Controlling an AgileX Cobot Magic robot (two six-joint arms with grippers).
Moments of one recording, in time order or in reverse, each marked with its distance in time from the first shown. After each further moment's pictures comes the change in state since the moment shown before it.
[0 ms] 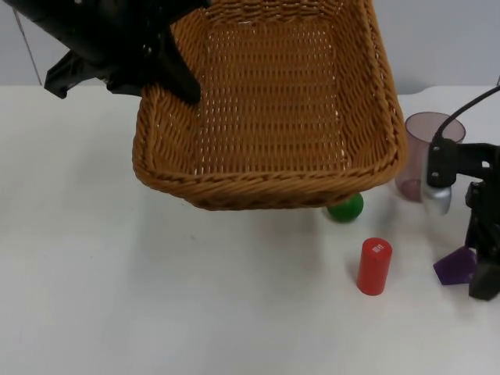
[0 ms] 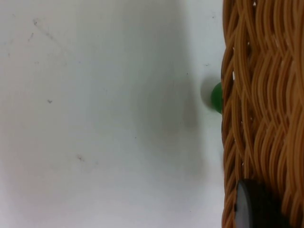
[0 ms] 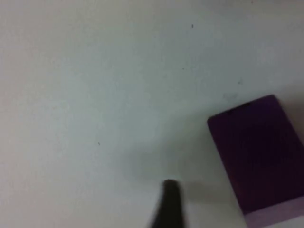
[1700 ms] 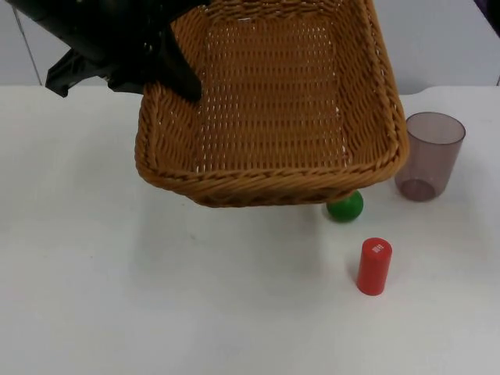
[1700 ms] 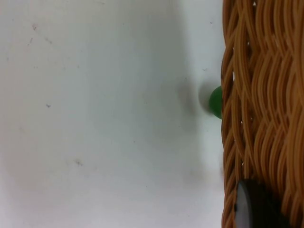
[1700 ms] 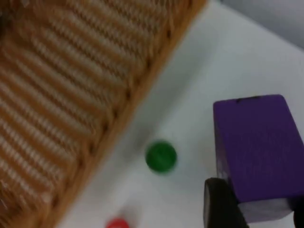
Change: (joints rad) right arm 0.018 -0.651 -0.005 0.297 -0.068 0.468; left arm -0.001 0.000 0.000 -0.006 -0.012 0.000
